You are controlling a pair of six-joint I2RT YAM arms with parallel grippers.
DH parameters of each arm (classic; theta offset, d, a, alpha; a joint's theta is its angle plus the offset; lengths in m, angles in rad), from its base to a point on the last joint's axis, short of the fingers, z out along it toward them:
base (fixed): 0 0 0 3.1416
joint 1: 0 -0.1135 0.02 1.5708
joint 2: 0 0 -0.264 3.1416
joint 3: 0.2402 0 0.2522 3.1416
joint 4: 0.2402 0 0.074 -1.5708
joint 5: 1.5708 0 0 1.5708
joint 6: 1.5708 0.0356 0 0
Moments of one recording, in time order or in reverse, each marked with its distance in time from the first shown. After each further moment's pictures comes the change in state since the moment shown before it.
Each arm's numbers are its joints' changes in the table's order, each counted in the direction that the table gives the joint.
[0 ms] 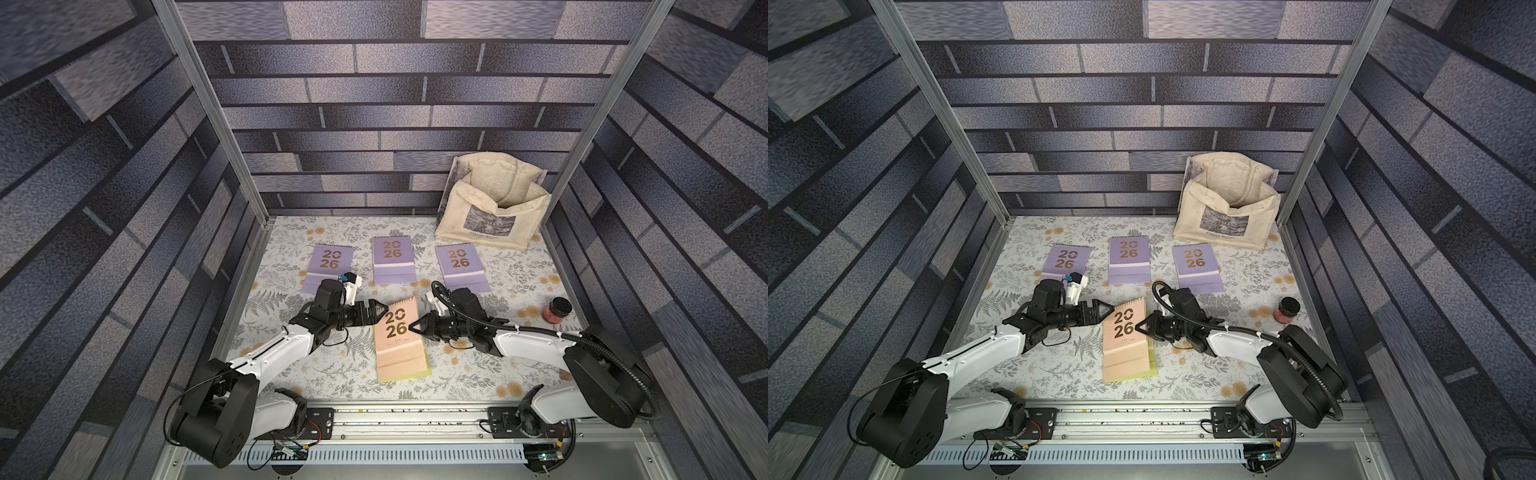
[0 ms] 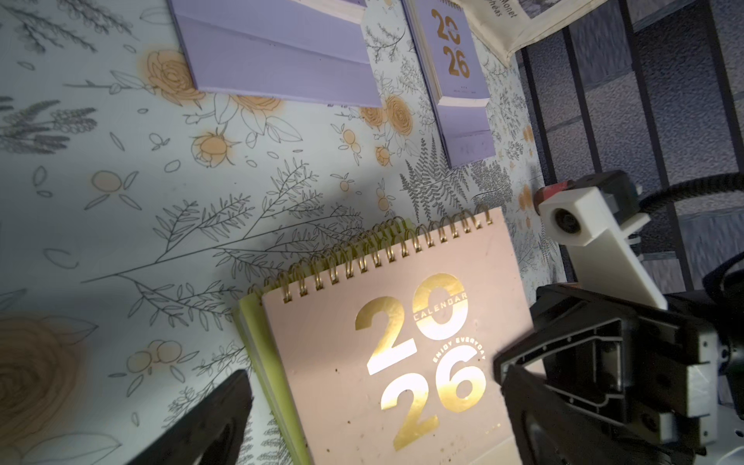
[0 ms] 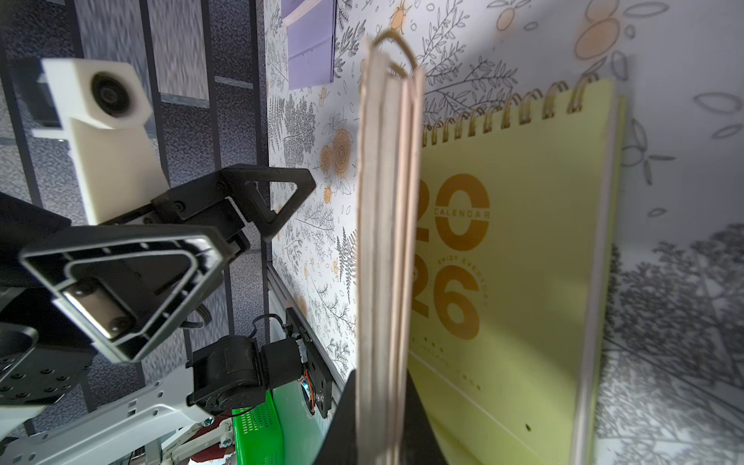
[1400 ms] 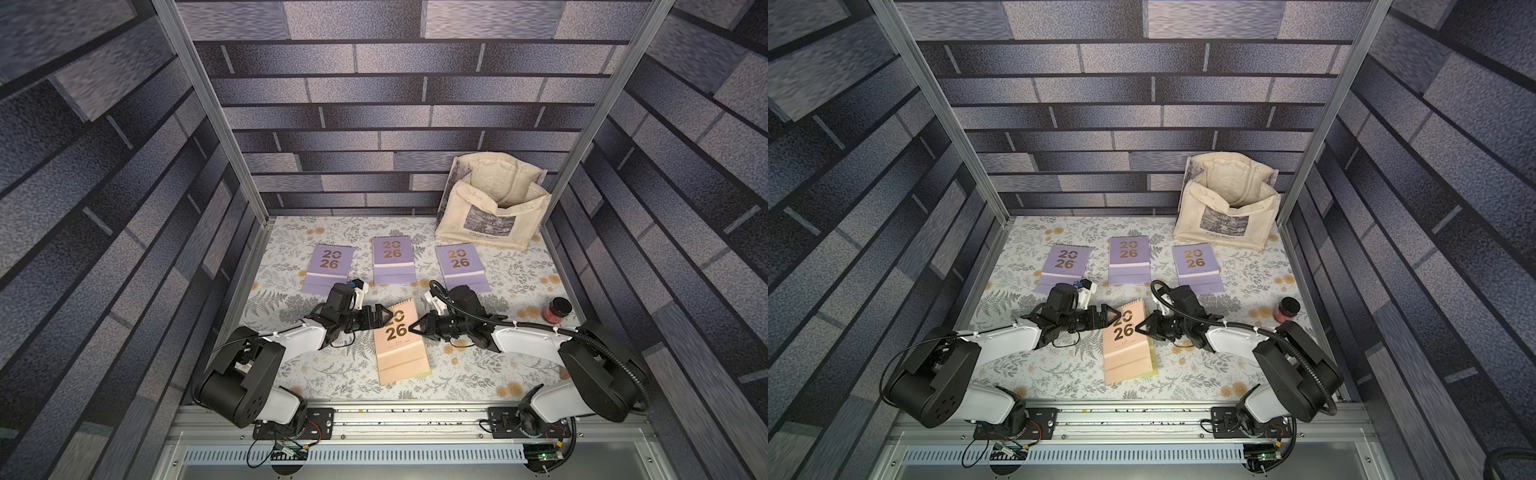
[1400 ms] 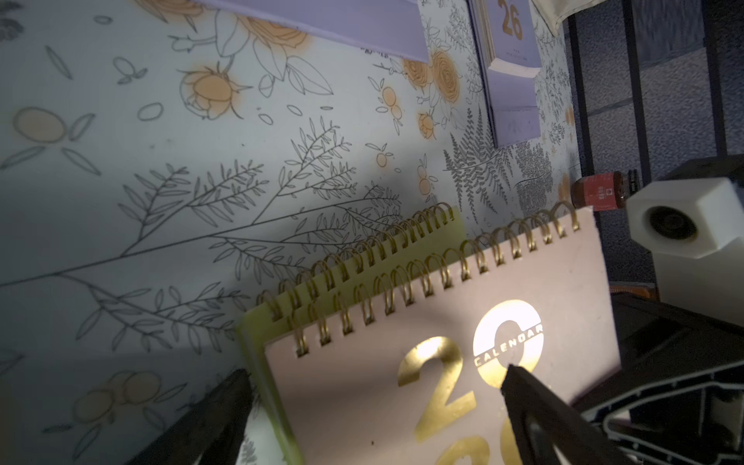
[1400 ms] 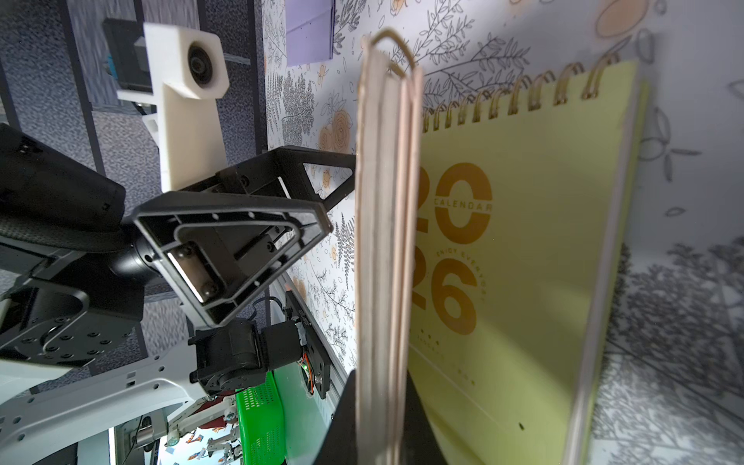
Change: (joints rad) left arm 0.030 0.171 0.001 -0.111 -0.024 -0.031; right arm 0.029 0.037 0.020 0.028 -0.078 -0.052
